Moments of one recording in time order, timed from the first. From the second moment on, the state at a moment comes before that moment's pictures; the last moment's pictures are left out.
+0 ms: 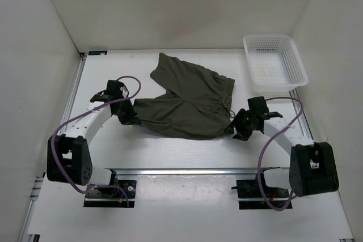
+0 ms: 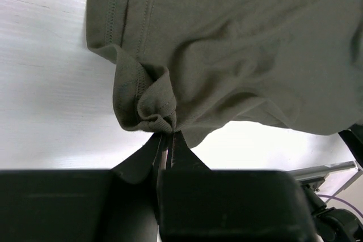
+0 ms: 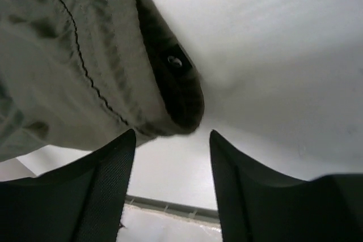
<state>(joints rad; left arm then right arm) -0.14 1.38 0.93 -0.70 0.24 -0.58 0.19 1.26 0.63 -0.50 -0.25 0.84</state>
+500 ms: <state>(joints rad) -0.14 1.50 1.28 -0.74 0.24 -0.58 0.20 1.43 1.20 -0.55 -0.10 0.67</state>
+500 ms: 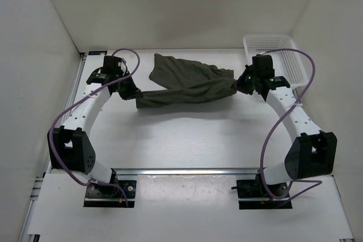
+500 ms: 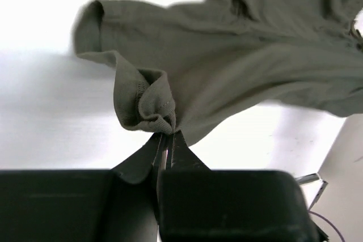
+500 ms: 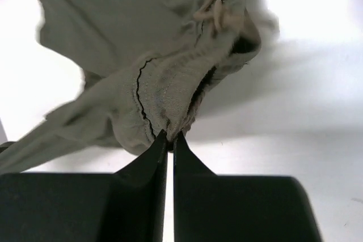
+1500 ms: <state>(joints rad) -0.20 1.91 1.78 -0.89 0.15 -0.49 0.20 1.51 1.27 -0.81 0.04 0.61</state>
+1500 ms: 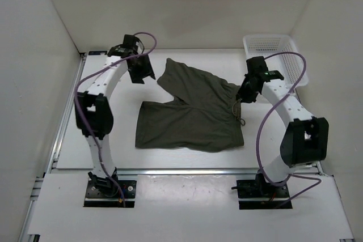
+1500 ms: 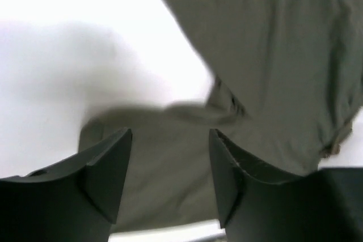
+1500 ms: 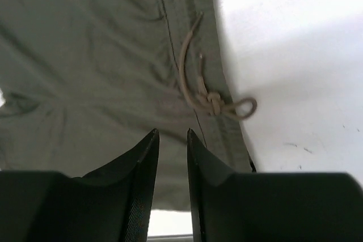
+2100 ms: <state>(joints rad) -0.29 2.61 2.47 -1.04 0.05 -0.51 0.20 1.83 1.57 -0.81 0.03 0.59</state>
